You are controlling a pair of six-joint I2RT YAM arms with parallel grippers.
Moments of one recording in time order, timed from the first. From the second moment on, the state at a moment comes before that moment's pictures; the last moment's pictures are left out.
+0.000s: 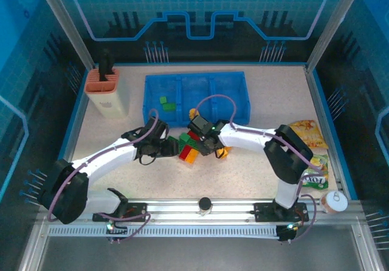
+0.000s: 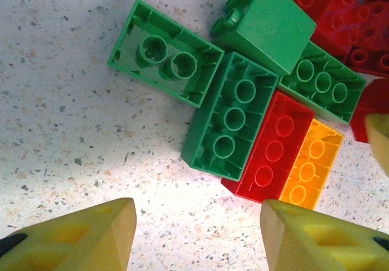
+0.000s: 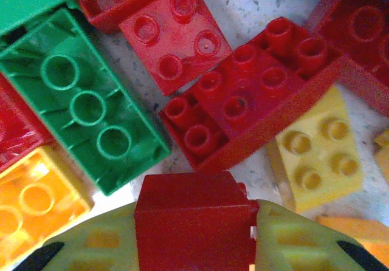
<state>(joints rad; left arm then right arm) -0.51 1.30 0.72 -0.52 0.13 -0.61 0.86 1.78 1.19 -0.69 0.20 0.37</state>
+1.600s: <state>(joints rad) -0.50 1.57 0.83 -0.47 0.08 -0.61 0.41 1.54 1.18 -0.59 0.02 0.33</state>
